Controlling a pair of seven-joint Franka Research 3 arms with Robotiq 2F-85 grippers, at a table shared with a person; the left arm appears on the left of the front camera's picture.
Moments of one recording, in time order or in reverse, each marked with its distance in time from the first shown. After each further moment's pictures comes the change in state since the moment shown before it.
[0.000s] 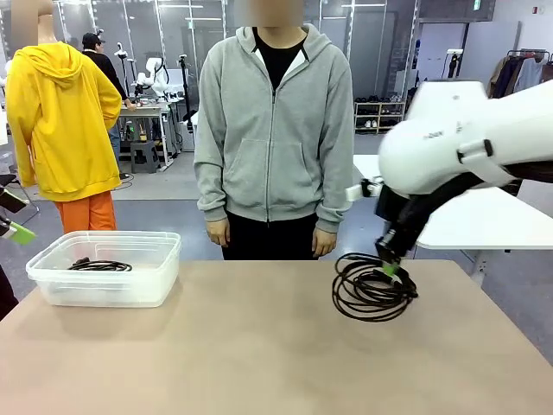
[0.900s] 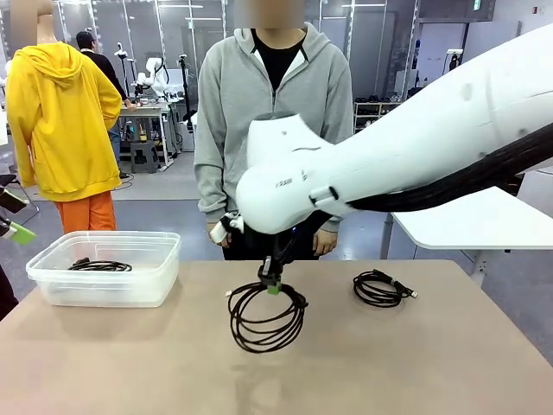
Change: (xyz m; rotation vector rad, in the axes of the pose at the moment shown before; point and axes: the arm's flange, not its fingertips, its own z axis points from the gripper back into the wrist) left arm 0.000 0.000 0.000 0.000 0.000 0.000; right arm 0.149 0.171 -0.077 0.017 0.061 0.576
